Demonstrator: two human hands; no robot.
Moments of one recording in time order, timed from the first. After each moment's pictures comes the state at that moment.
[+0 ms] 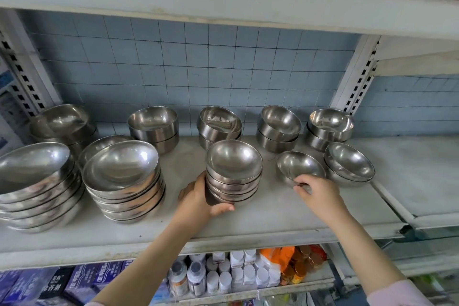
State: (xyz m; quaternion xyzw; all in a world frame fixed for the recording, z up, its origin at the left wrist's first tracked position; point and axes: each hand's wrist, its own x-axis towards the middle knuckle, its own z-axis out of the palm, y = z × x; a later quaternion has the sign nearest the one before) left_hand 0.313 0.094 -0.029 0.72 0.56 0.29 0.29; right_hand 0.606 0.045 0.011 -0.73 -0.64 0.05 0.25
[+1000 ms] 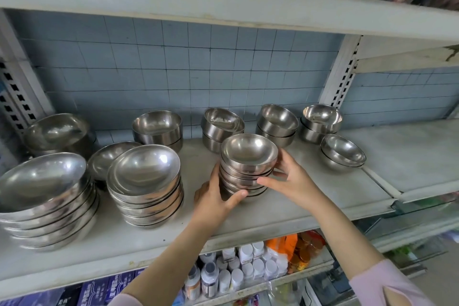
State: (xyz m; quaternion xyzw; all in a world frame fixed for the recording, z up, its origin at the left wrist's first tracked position) left_hand 0.302 0.093 -0.034 0.72 0.46 0.36 0.37; right_hand 0.506 0.038 0.041 -0.60 -0.60 0.31 0.42
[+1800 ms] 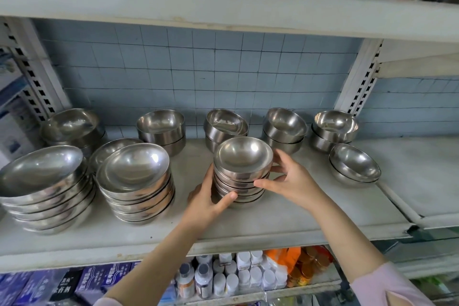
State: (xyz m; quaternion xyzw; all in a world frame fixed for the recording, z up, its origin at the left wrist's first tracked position) left_hand 0.307 0.084 -0.024 0.69 0.45 0.39 0.42; right_hand 0.534 0.061 0.048 -0.57 -0.64 0.33 0.40
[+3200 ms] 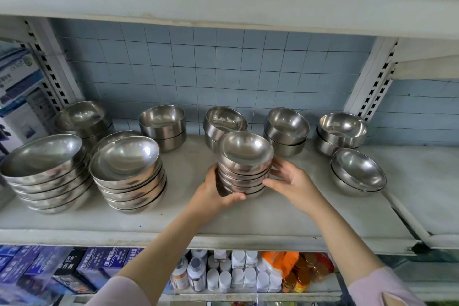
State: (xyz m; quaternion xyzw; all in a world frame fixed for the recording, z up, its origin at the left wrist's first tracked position) left_hand 0.349 0.091 -0.015 0.66 0.56 0.34 0.38; right_hand 0.578 0.079 0.017 -0.51 -0.61 0.43 0.42
